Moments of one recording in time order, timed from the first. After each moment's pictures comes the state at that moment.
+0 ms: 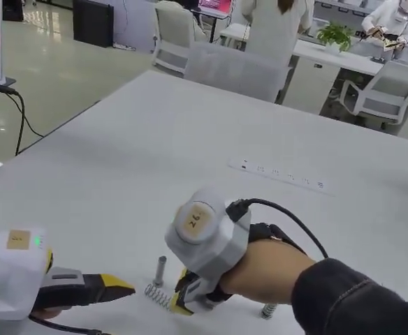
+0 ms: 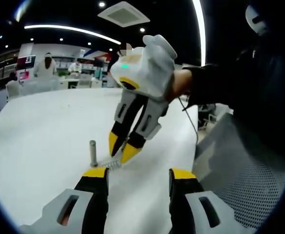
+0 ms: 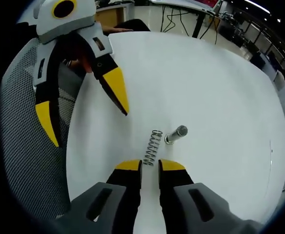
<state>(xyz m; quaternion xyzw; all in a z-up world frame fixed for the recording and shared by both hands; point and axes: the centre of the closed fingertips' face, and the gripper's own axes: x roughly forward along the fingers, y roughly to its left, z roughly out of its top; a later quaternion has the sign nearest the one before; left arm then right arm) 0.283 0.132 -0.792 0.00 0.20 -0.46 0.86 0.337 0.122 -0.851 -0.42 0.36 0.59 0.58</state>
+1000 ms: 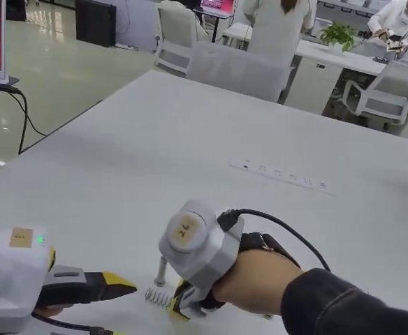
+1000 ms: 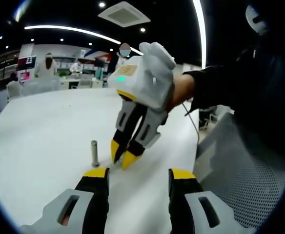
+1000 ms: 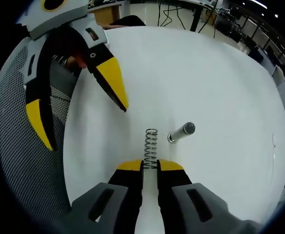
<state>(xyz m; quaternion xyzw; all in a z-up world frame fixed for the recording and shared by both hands) 0.285 0.133 -0.794 0.00 0.20 -0.46 0.87 0.333 0.121 -0.859 -0.41 0.38 0.58 0.59</state>
